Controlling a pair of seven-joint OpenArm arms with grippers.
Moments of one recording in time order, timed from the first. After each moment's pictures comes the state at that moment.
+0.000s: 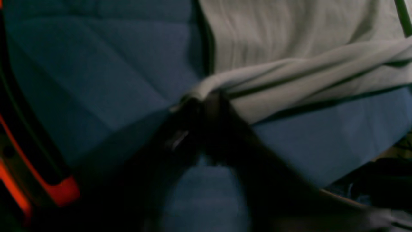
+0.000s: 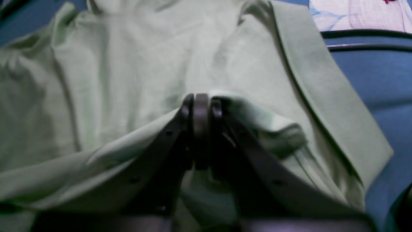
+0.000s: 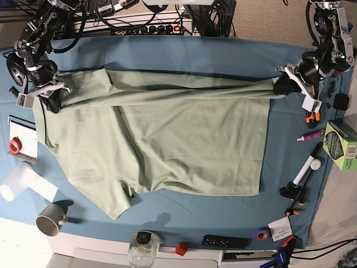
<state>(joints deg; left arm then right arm) 18.5 -20.2 -18.4 94.1 -48.5 -29.0 52.6 -12.7 10.3 45.3 95.1 30.0 35.1 -37.9</state>
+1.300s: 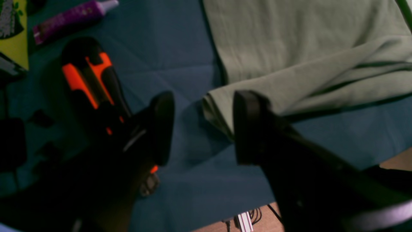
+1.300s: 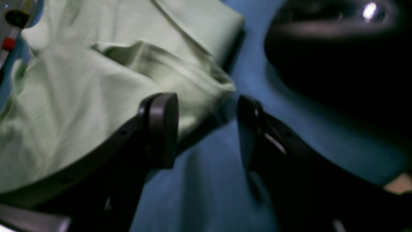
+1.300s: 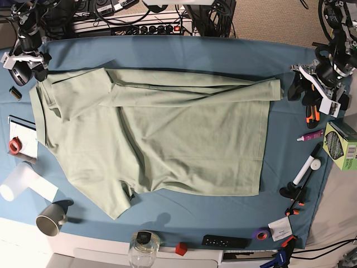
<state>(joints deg) 22.8 -20.4 -27.9 109.9 -46.4 -30.4 55.4 -18.1 8.7 60.4 86.8 46.6 25.5 -45.3</state>
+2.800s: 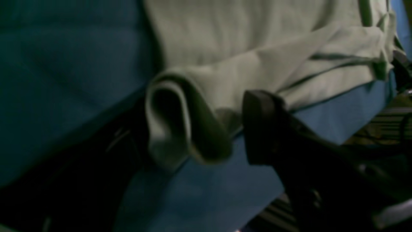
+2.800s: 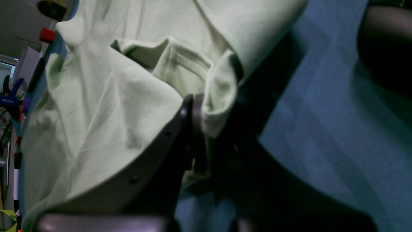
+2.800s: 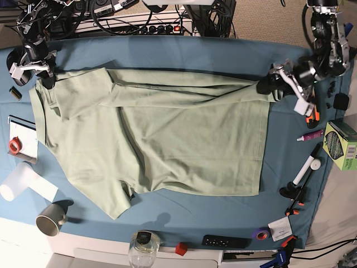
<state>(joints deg) 15.5 -19.2 -14.6 90.4 -56.1 -29.1 56.7 -12.6 10.8 57.7 76.1 50.2 34.5 -46.4</state>
